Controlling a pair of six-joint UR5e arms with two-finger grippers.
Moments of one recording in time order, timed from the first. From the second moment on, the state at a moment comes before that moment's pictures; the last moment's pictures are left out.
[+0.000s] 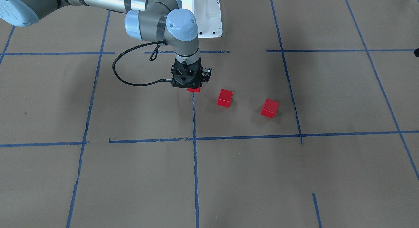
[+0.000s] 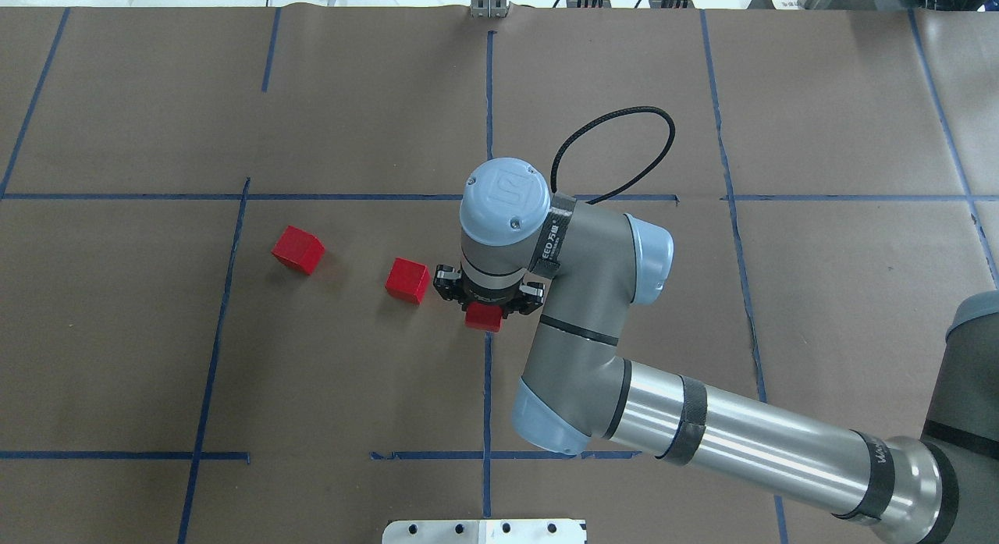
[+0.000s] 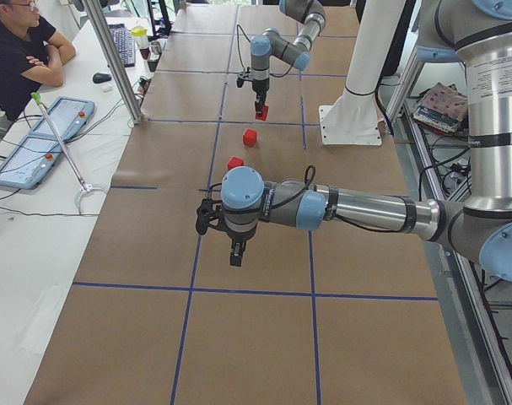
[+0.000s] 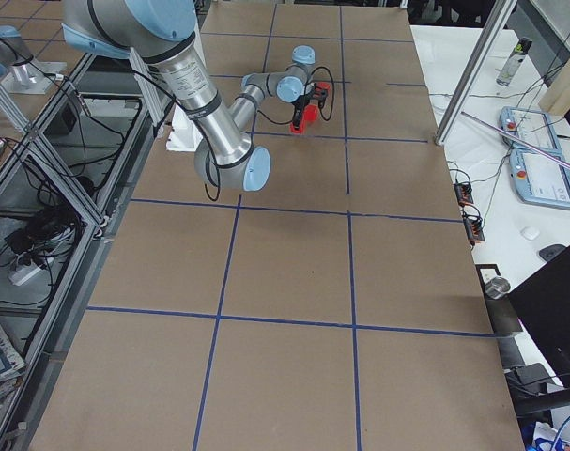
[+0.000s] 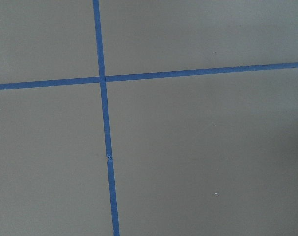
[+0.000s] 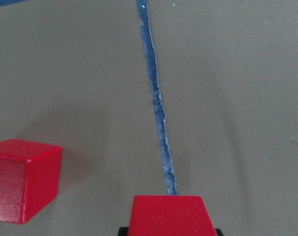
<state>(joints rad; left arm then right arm) -1.54 -1.40 -1.88 -1.61 -2.47 -0.05 0.45 -0.75 1.51 -1.55 1.93 1.44</state>
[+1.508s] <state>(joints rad) -1.54 -1.39 -1.89 -1.61 -2.47 -0.05 0.40 -0.77 1.50 -1.55 1.87 1.37</state>
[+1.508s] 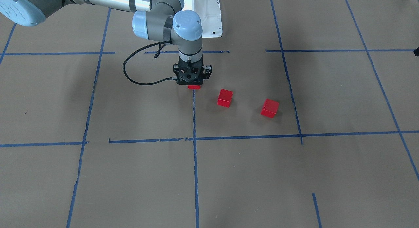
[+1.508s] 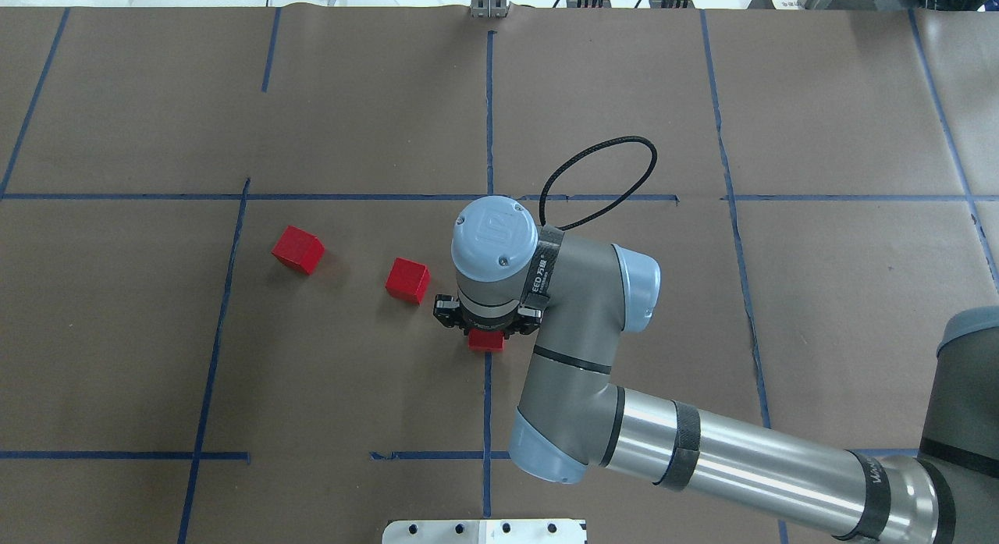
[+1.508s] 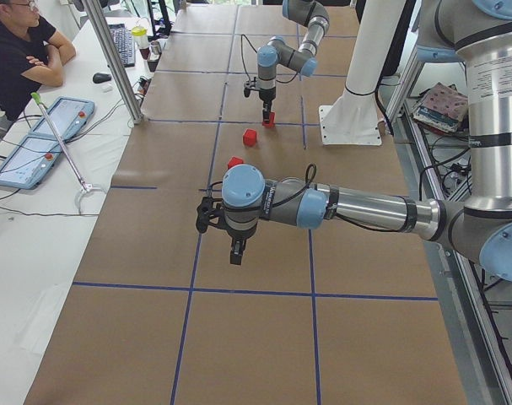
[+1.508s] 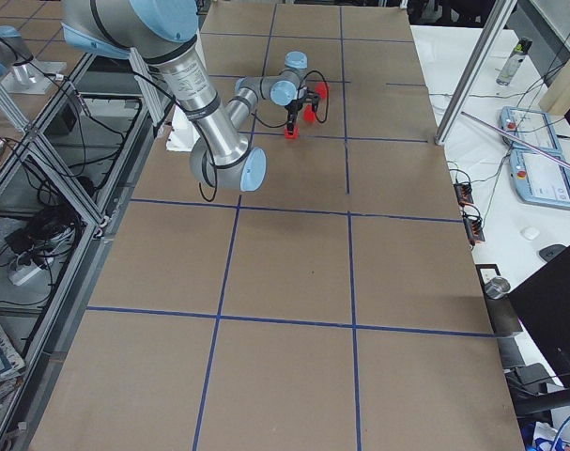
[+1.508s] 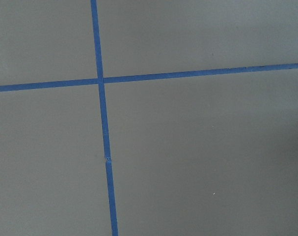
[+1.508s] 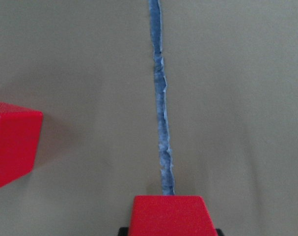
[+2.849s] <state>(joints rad) -1.20 -1.65 -2.00 -1.62 -2.48 -0.47 0.70 -1.12 1.96 -1.56 2.12 1.33</state>
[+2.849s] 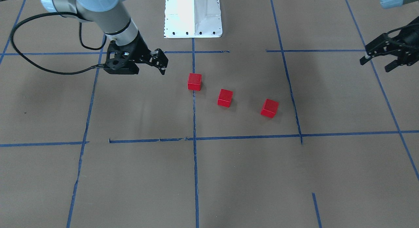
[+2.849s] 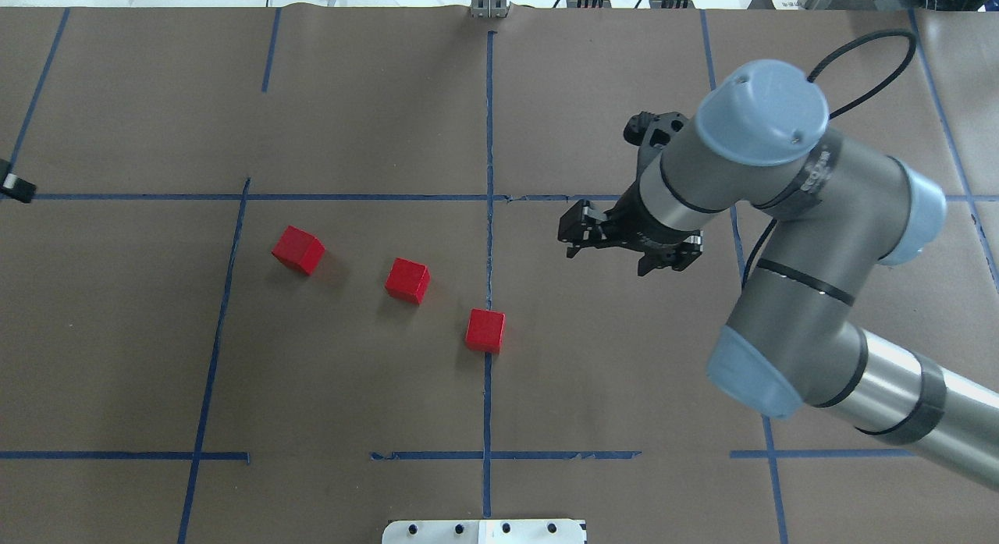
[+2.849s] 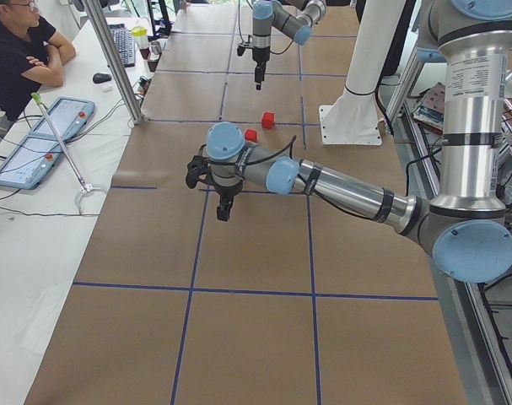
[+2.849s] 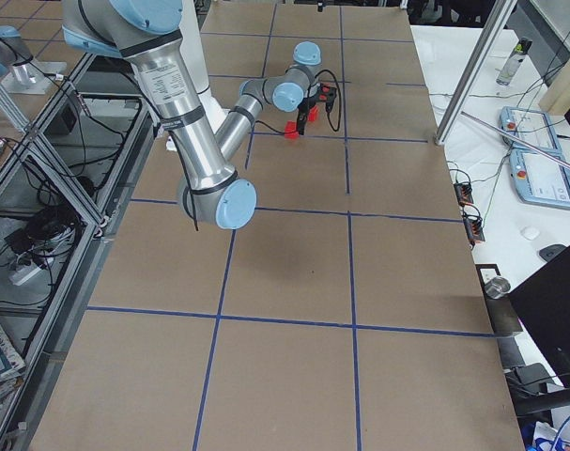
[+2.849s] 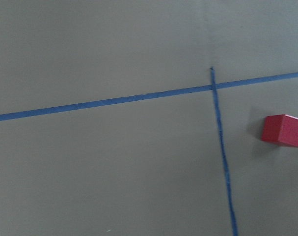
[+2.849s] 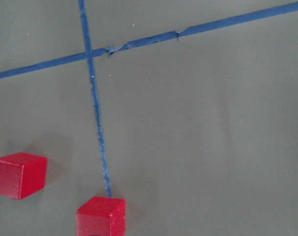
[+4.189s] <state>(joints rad) -0.59 -2.18 -1.62 -1.71 -1.98 -0.81 0.78 -1.34 2.11 -1.55 2.18 1.23</state>
